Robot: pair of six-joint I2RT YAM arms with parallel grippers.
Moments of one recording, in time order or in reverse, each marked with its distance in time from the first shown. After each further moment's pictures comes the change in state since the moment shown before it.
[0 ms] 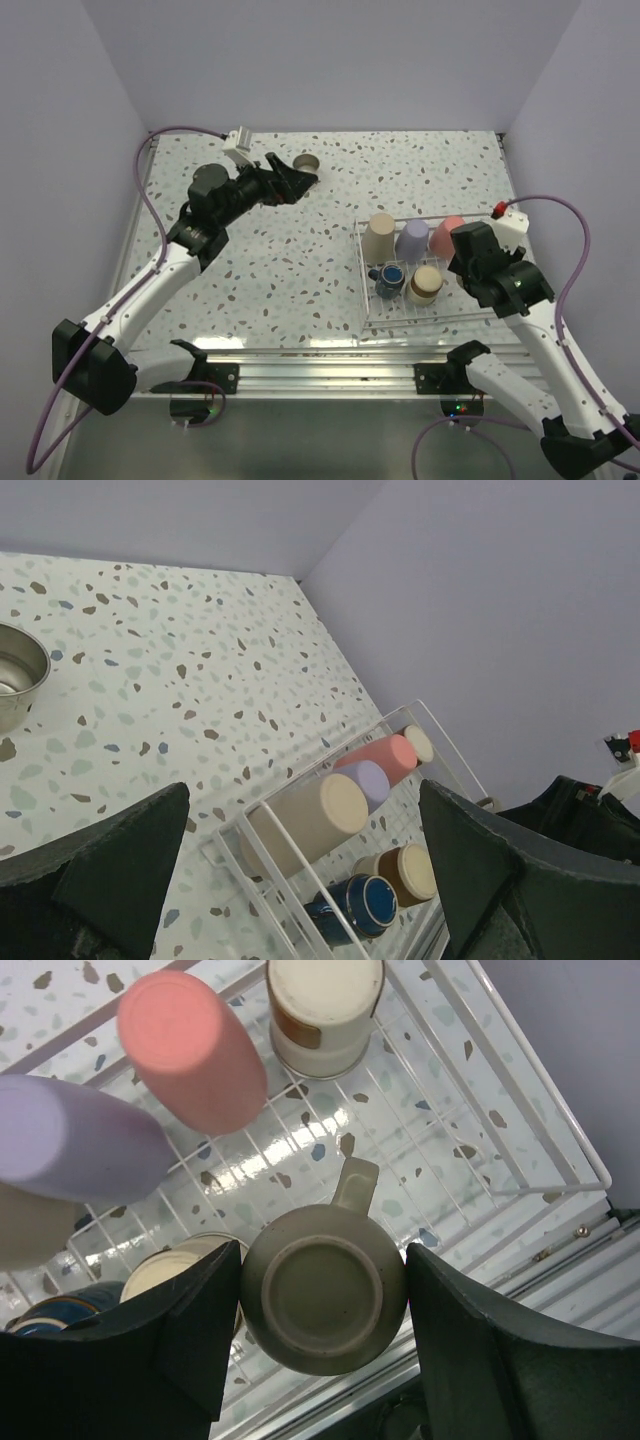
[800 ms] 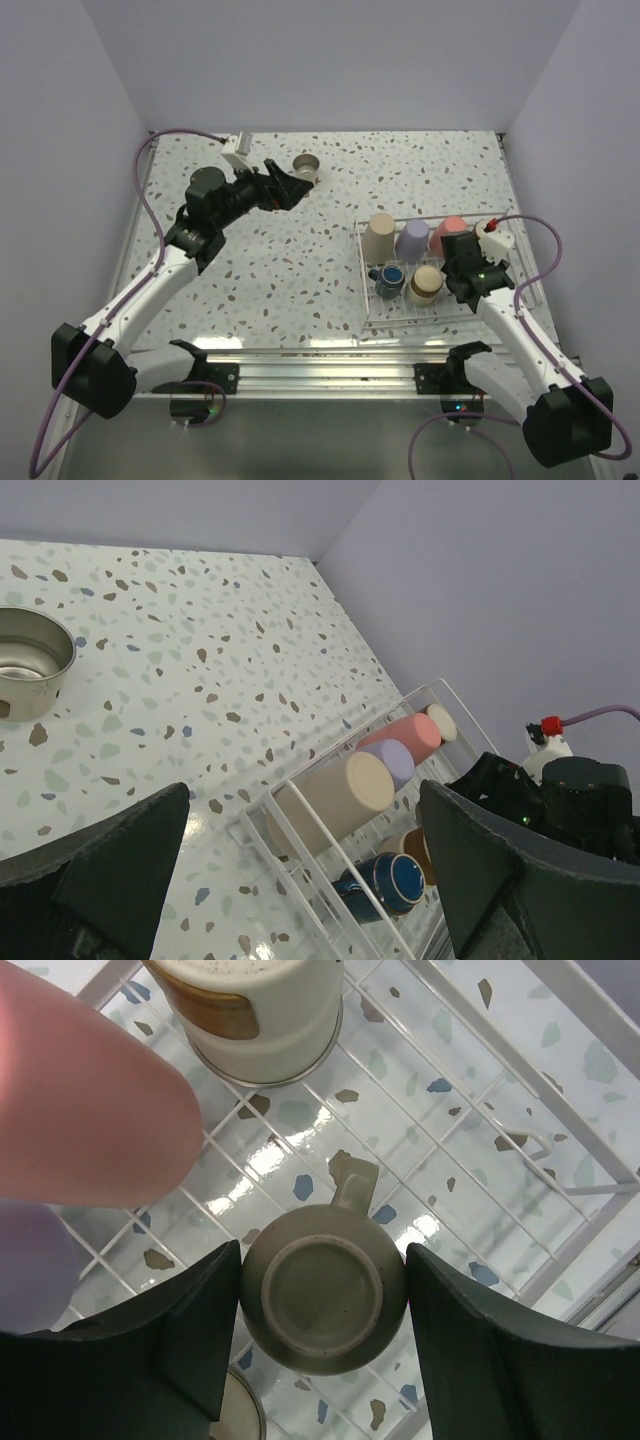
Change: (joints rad) left arm 0.030 -0.014 -0.035 -0.025 0.047 0.061; right arm -0.164 0.078 -0.419 0.462 0.021 0.069
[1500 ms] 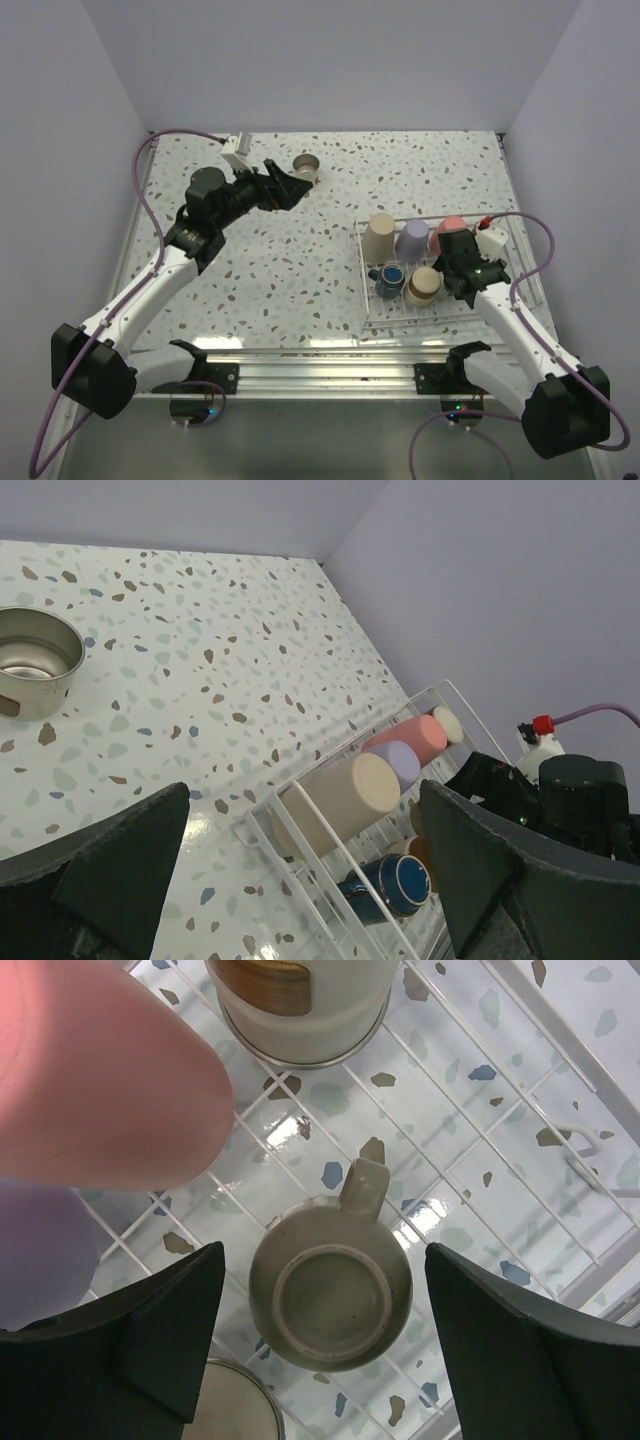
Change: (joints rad) left arm 0.000 -0.002 -0.002 -0.004 -0.013 0.009; right arm -0.011 0.062 -0.004 0.048 -0.071 -0.014
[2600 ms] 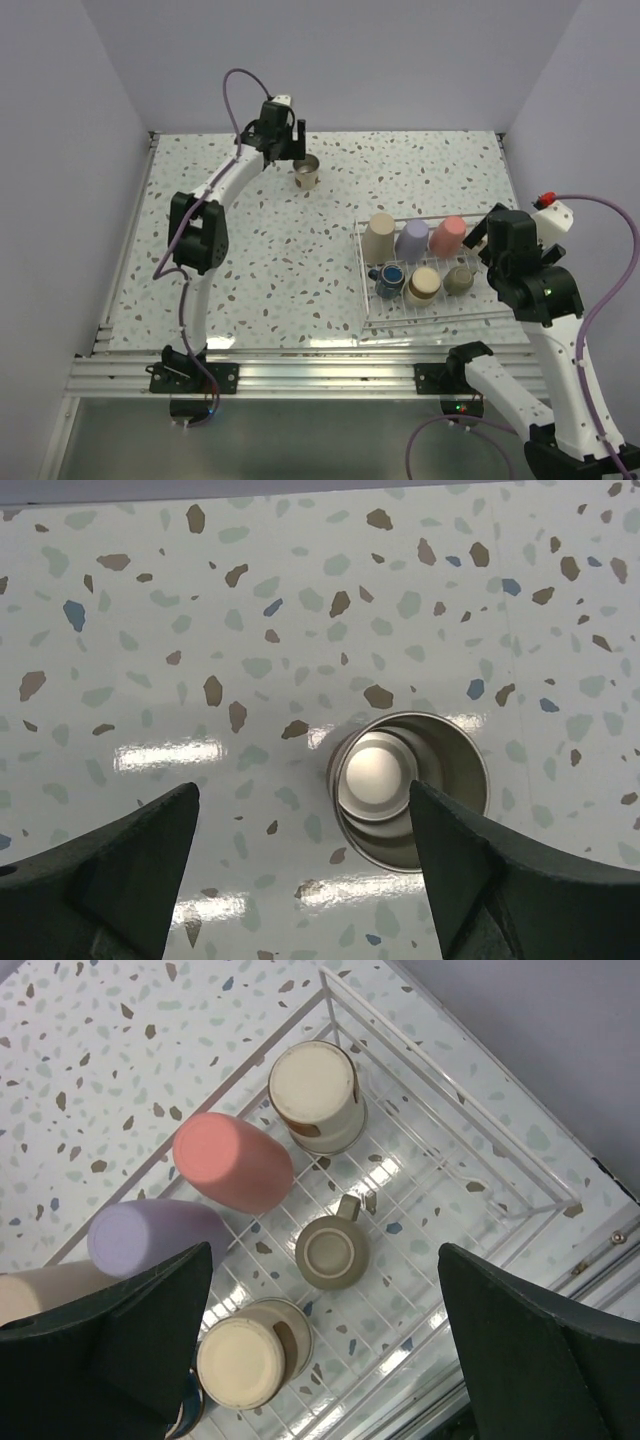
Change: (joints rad) left arm 0.079 1.085 1.098 -0.591 -0.447 0.351; right arm 0.000 -0.176 0.547 -0.454 0.032 -0.026
